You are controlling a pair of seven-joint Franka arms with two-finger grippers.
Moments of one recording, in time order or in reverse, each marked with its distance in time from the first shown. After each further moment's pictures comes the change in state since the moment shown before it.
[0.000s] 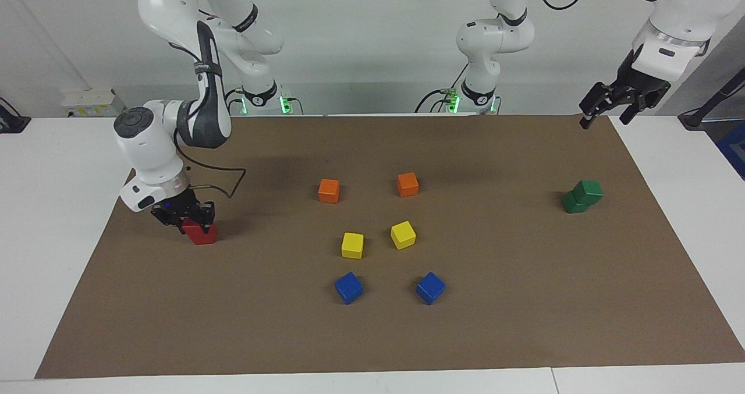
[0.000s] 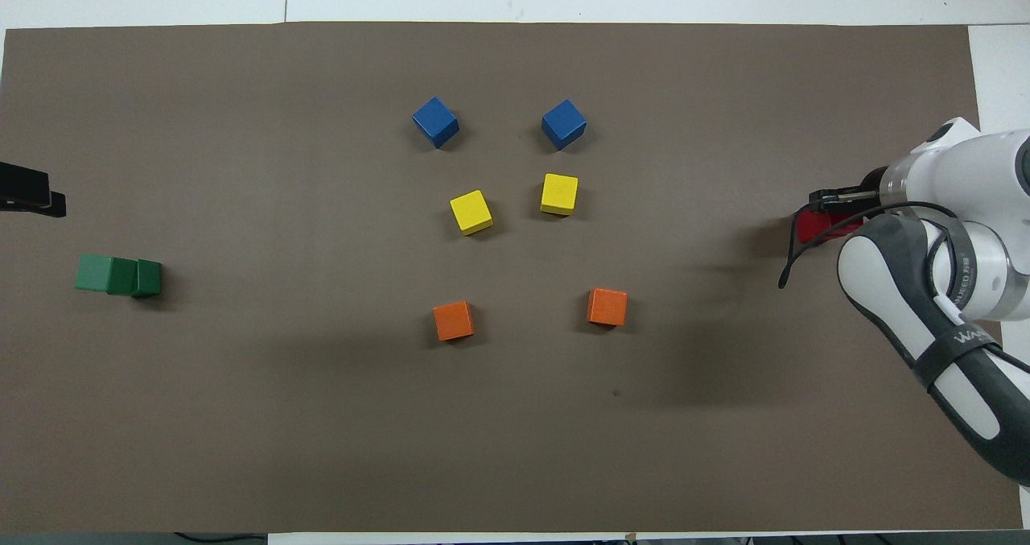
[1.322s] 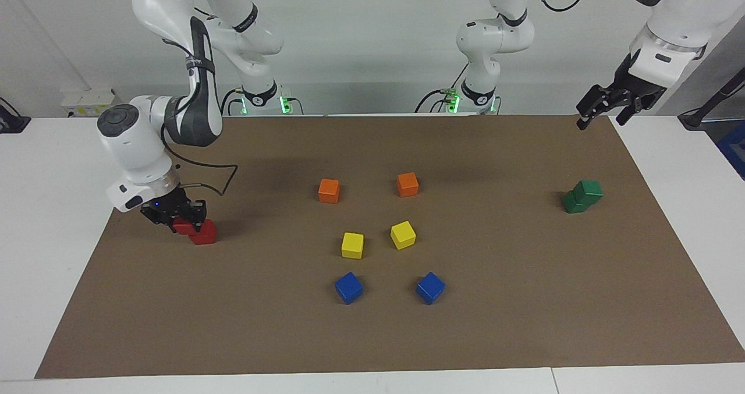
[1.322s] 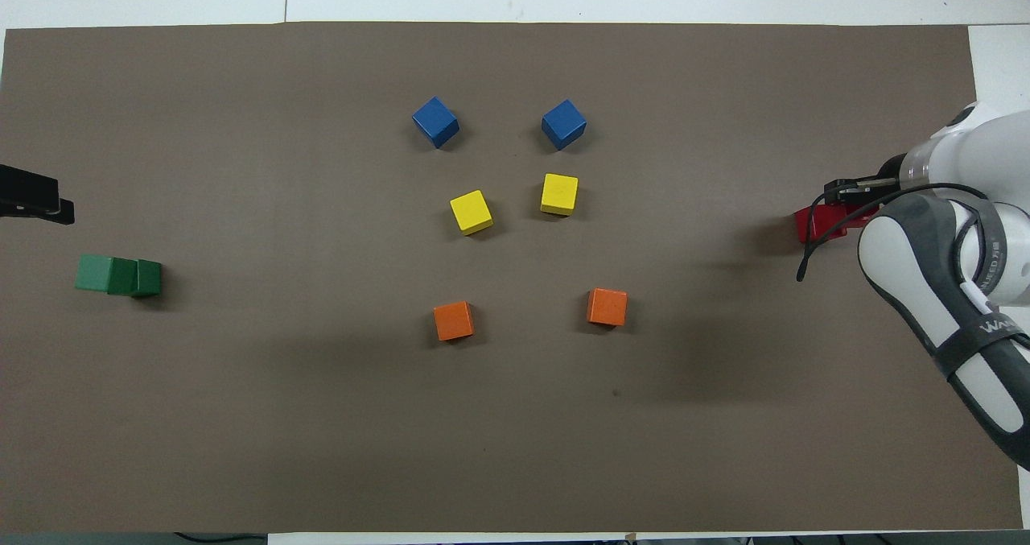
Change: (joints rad) left arm -0.008 0.010 0.003 0.001 0.000 -0.029 -0.009; right arm -0.006 0.006 -0.006 0.069 0.000 -0.079 -0.022
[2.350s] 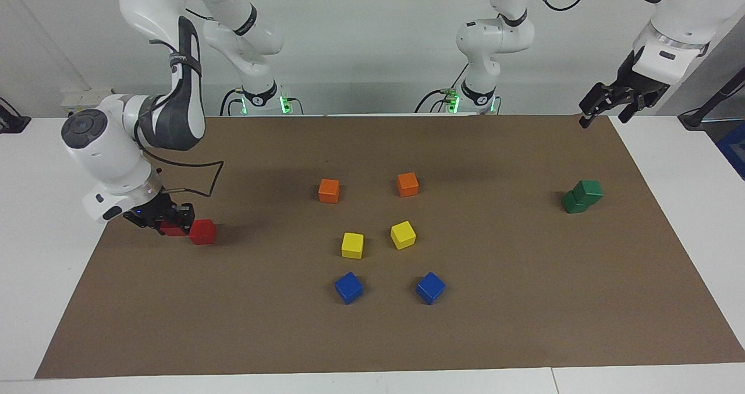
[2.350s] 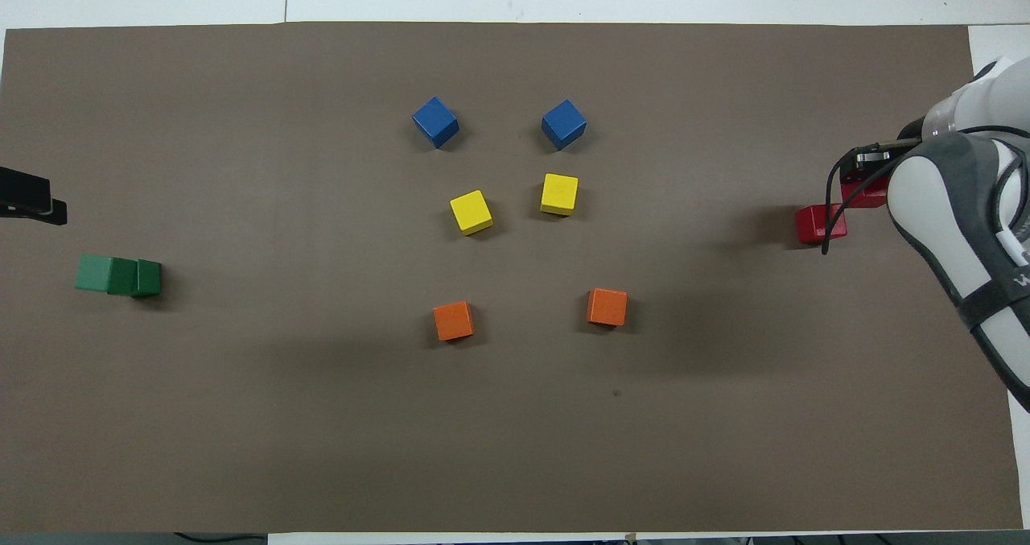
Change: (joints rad) left arm -0.007 0.001 0.016 0.007 0.000 -0.007 -0.001; right arm -0.003 0.092 -0.002 0.214 0.001 -0.204 -0.008
